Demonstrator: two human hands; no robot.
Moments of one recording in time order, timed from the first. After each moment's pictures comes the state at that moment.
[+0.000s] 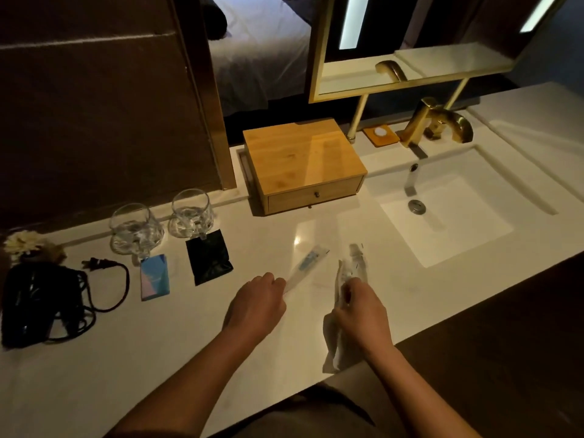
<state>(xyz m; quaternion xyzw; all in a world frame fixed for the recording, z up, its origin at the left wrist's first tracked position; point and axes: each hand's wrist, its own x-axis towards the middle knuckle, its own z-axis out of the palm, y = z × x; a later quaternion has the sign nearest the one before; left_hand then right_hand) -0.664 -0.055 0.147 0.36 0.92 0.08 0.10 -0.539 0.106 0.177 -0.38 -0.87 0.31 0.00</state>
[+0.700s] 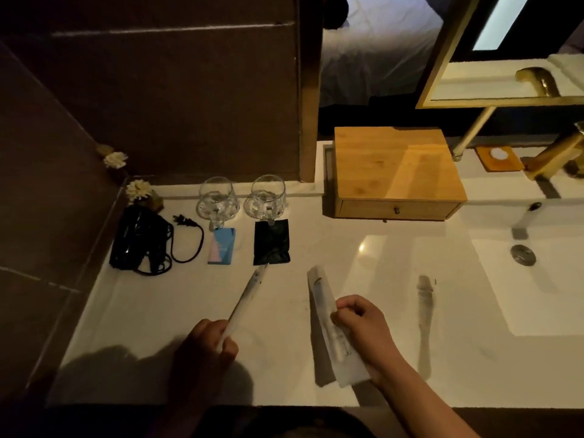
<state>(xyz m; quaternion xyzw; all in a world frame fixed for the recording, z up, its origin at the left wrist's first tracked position) -0.586 -0.209 0.146 0.05 0.98 0.20 -0.01 -0.583 0.078 0.186 -0.30 -0.68 0.65 -0.13</state>
